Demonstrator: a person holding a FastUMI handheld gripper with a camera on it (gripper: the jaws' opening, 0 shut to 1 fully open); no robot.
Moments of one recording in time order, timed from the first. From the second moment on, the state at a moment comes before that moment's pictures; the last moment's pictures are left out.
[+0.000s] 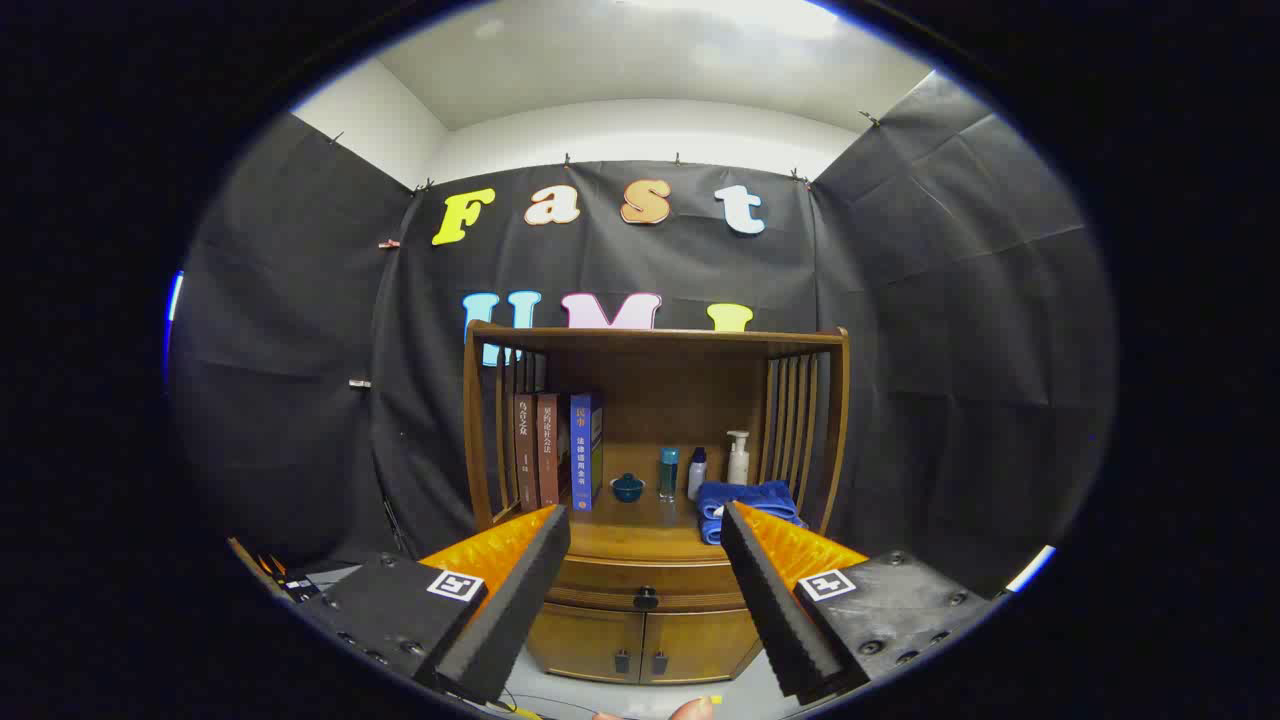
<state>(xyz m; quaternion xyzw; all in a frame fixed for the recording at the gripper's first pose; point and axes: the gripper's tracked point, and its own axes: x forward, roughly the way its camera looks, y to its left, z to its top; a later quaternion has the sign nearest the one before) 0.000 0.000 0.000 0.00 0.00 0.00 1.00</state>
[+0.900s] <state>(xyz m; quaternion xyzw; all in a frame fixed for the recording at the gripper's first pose) 0.005 0.000 0.001 0.00 -0.01 0.00 1.00</state>
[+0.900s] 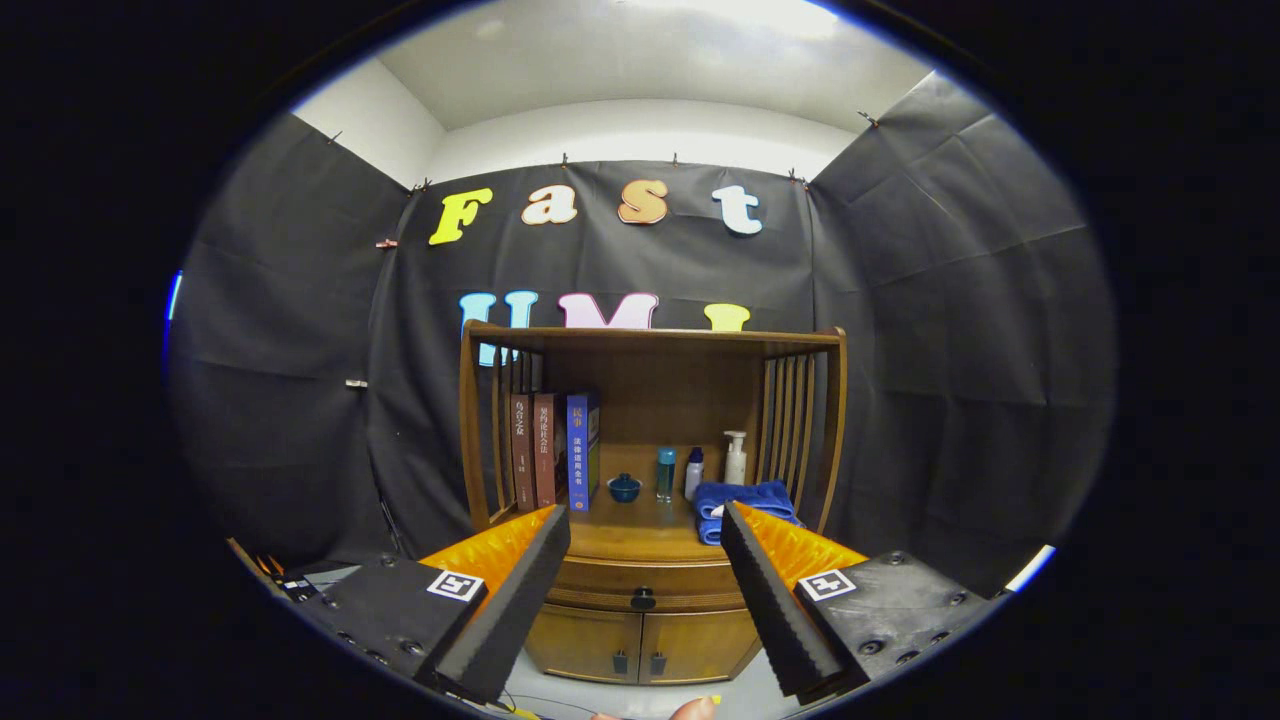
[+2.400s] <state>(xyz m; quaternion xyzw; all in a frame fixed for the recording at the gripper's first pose) 0.212 0.003 -0.300 0.01 0.14 -0.01 0.99</state>
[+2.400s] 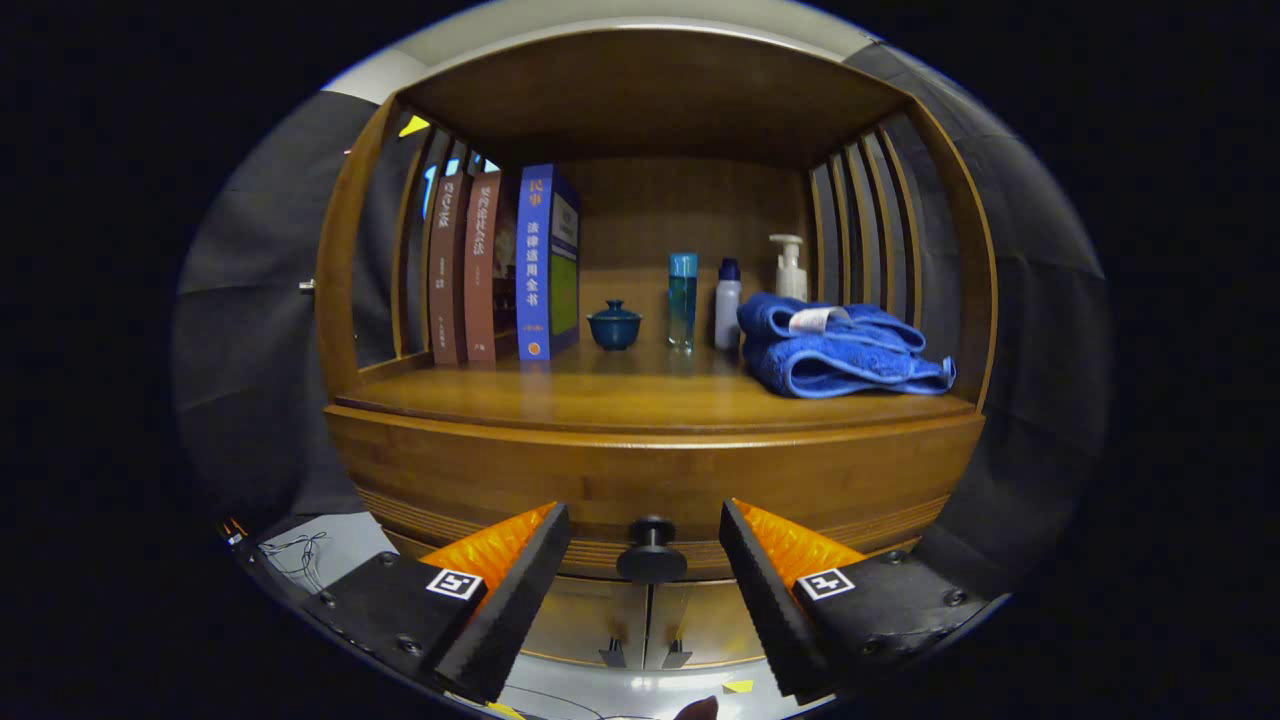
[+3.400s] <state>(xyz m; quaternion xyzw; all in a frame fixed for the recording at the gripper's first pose) 0.223 -0.002 -0.332 0.02 0.18 -0.04 0.98</state>
